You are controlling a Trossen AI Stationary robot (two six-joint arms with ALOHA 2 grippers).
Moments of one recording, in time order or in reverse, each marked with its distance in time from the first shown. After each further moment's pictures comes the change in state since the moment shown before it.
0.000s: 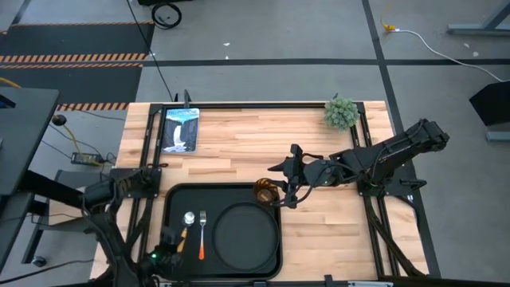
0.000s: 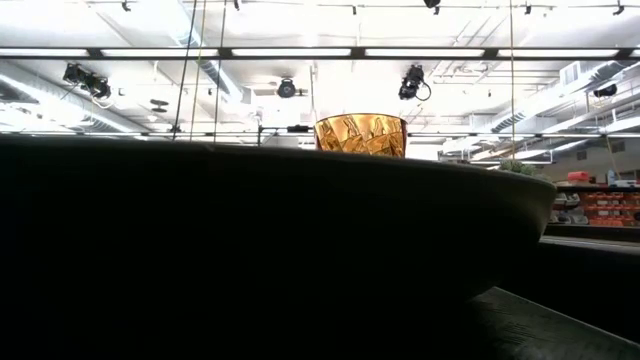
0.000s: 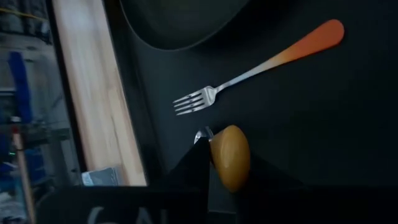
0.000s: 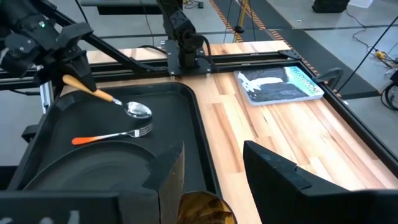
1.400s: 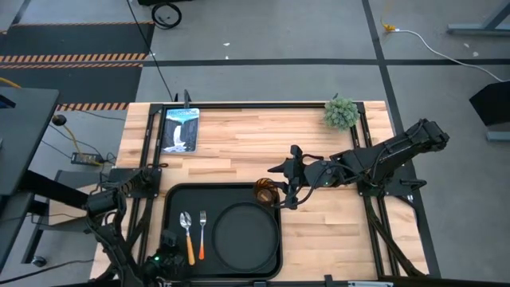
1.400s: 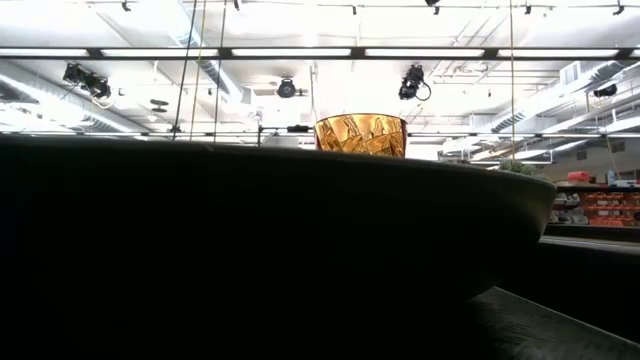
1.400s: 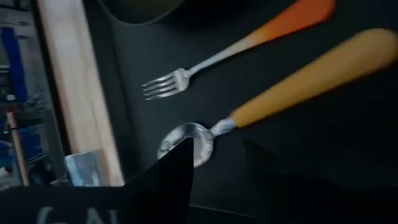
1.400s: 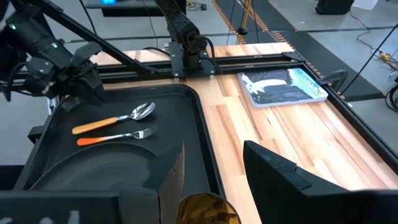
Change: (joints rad) left arm -0.001 0.100 -0.003 0.040 0.067 -0.072; right arm 0.009 0.000 0.000 0.010 -0.003 -0.001
